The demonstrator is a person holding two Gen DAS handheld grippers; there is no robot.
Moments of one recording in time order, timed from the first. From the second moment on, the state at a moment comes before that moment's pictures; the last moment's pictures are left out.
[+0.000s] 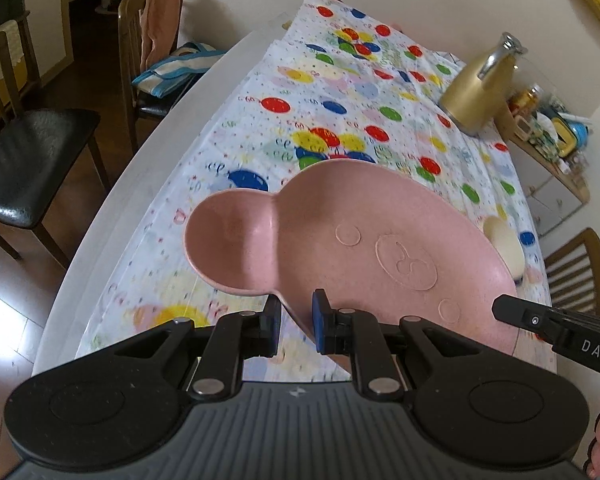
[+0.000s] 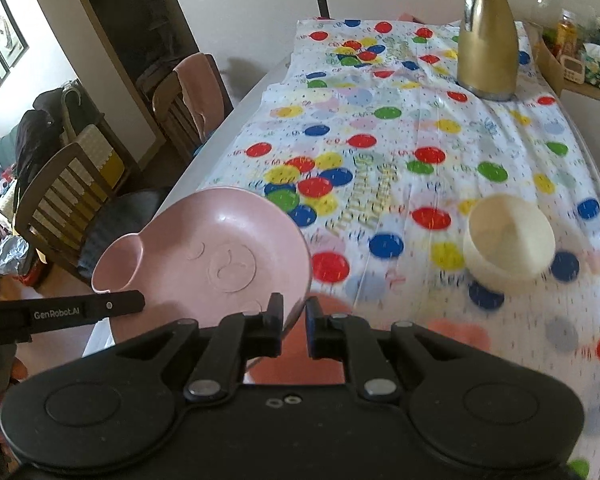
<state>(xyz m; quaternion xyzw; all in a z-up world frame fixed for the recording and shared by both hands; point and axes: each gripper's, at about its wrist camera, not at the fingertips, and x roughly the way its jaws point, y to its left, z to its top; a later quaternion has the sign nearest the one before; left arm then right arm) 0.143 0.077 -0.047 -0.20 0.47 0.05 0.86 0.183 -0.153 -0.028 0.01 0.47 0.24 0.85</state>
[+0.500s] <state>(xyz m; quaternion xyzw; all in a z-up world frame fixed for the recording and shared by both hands) 0.066 0.076 -0.050 -0.19 0.48 0.02 0.85 0.090 -0.164 -0.030 0.03 0.47 0.22 0.85</state>
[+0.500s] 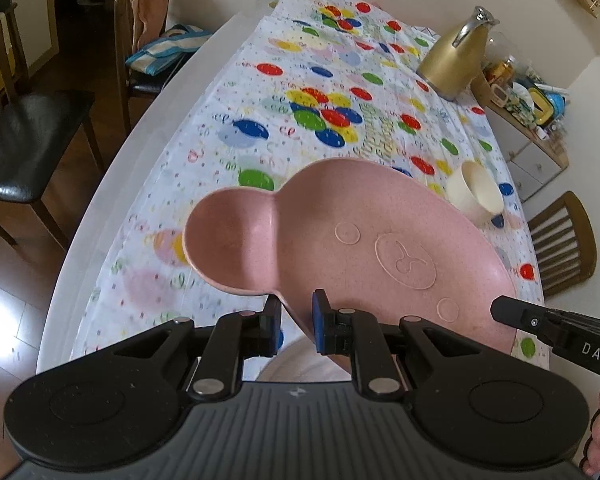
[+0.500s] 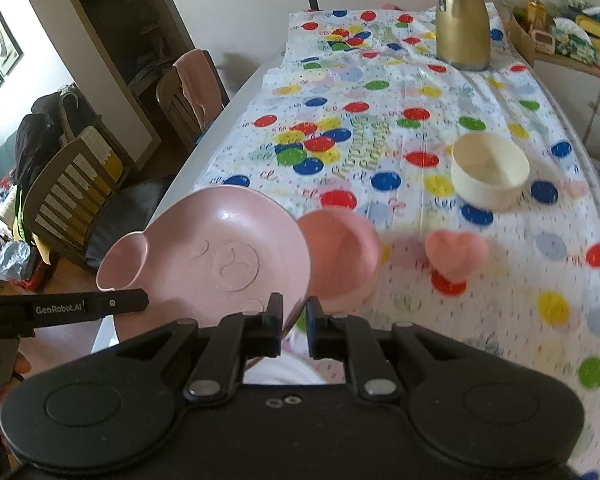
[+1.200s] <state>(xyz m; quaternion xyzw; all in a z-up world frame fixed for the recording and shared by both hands) 0.004 0.066 -0.089 -0.19 0.53 0.00 0.83 0.018 -0.183 -0.075 0.07 0.51 0.20 0.83</state>
